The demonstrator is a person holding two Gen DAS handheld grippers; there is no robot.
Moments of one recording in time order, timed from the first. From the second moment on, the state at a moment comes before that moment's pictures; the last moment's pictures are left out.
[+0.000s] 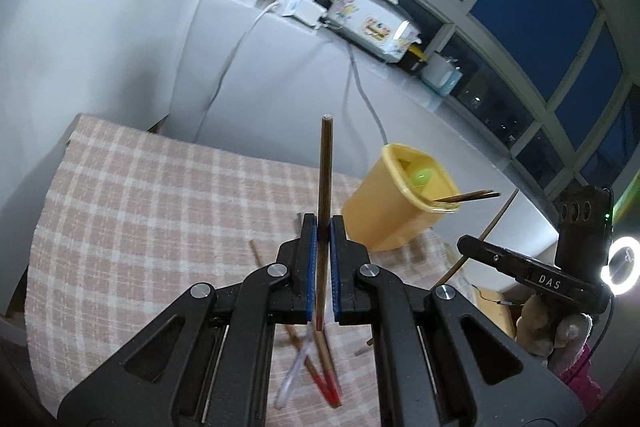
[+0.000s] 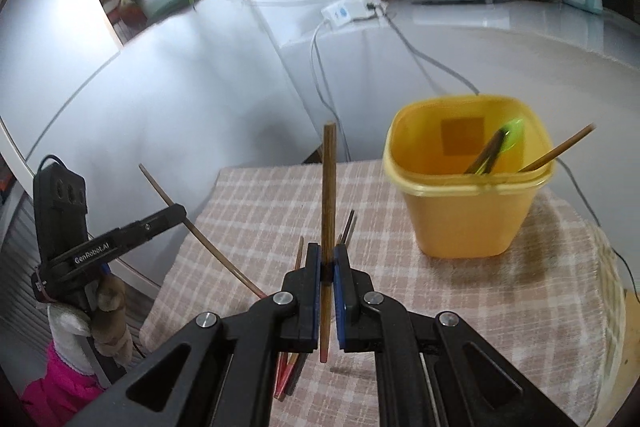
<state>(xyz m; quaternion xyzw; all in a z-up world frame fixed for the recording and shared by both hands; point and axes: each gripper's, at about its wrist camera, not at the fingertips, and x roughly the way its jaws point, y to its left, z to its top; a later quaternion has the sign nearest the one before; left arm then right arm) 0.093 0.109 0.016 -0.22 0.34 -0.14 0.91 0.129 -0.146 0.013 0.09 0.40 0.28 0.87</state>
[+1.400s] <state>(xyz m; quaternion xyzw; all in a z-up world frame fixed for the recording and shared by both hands) 0.188 0.025 0.111 -0.22 0.23 -0.21 0.92 0.195 -0.251 0.106 0.19 0.25 0.19 0.93</state>
